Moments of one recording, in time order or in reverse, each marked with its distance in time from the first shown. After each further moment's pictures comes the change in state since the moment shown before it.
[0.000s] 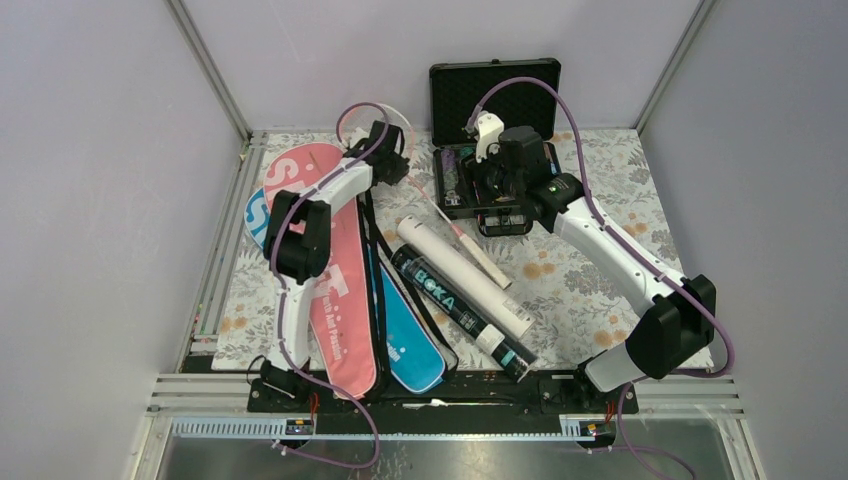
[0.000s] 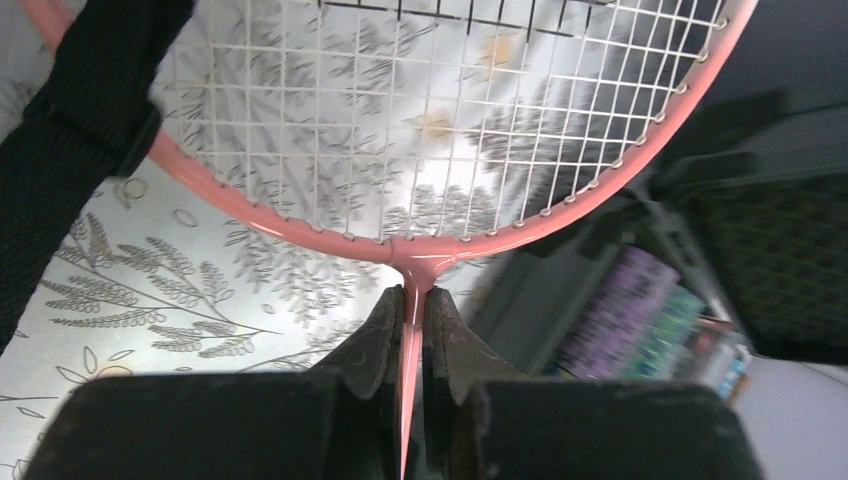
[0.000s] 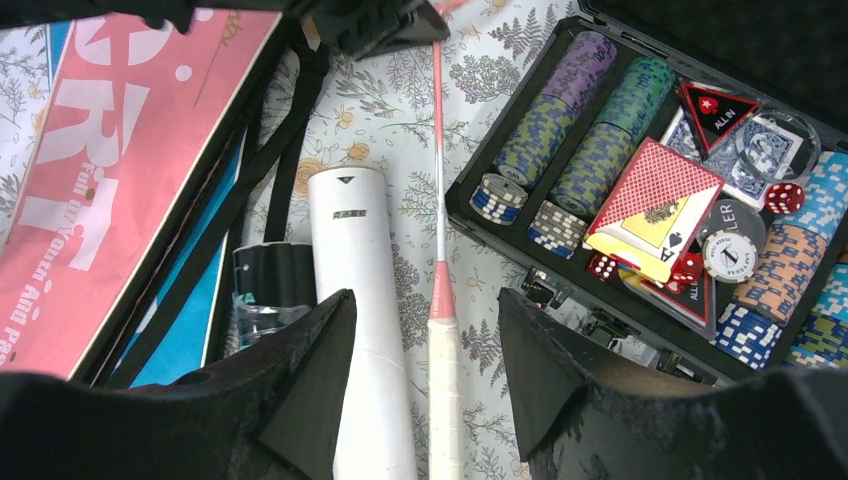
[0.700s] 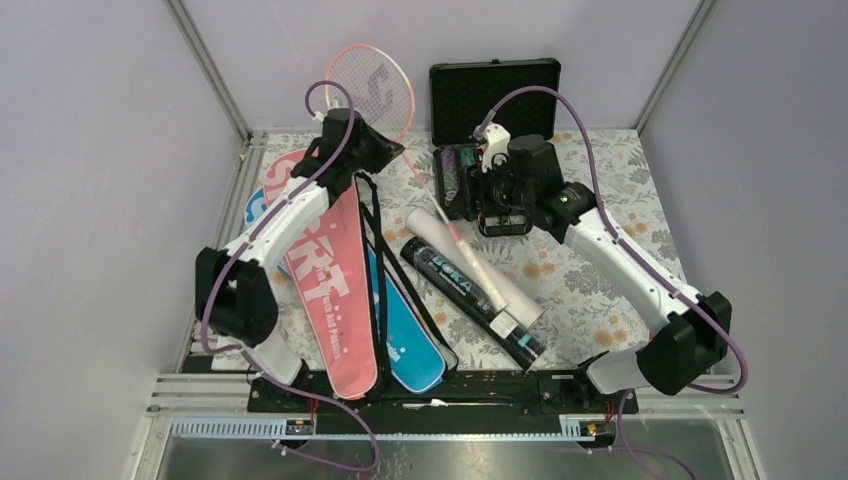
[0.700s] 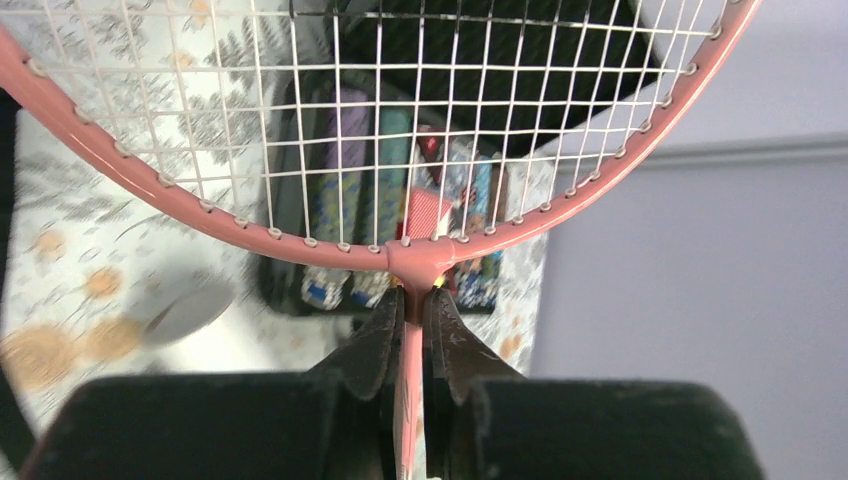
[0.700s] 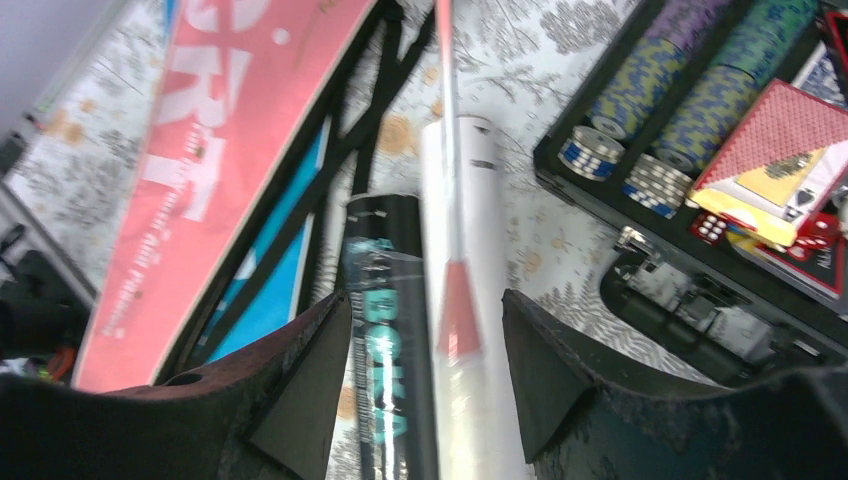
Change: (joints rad) left arm 0.005 -0.564 -0.332 0.185 0.198 0.156; right arm 0.000 -0.067 -0.047 -0.053 -0.145 0.130
